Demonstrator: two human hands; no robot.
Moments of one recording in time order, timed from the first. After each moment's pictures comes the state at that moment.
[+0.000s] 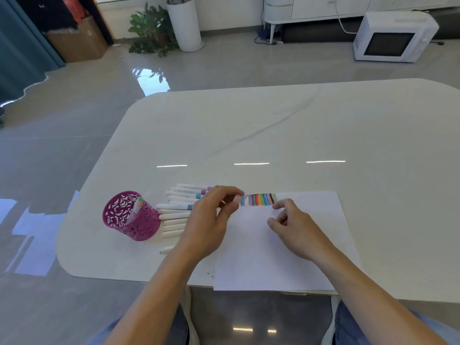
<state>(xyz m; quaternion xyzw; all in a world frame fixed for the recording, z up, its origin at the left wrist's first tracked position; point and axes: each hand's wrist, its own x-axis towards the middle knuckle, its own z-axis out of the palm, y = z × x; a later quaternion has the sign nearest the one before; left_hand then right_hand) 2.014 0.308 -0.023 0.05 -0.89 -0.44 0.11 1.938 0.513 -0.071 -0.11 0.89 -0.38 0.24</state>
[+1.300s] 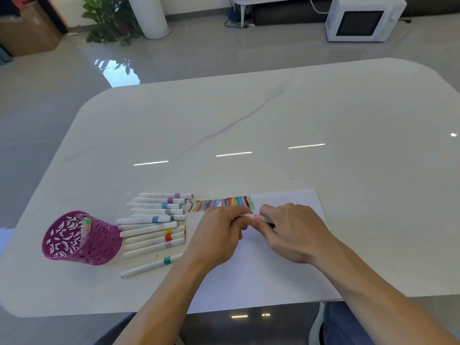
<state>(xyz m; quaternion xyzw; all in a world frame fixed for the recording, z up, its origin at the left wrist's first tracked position) 1.971 0.362 -0.051 0.00 -0.93 -0.38 -0.01 1.917 0.544 -0.047 -0.29 0.93 -0.16 0.16</state>
